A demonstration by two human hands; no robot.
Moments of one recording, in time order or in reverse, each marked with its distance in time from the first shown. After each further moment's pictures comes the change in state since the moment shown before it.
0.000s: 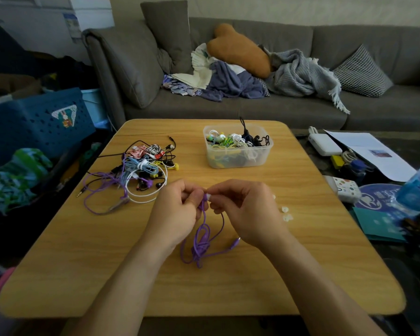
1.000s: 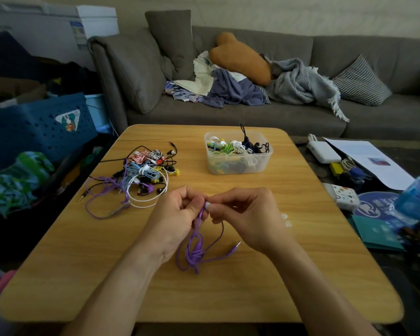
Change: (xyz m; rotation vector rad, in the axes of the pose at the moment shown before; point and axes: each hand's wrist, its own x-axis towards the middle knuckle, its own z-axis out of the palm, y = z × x) left_hand -0.007 0.007 -0.006 -0.177 -0.100 -0.071; right_hand -0.002 -0.004 -0.007 0.189 -0.045 0.033
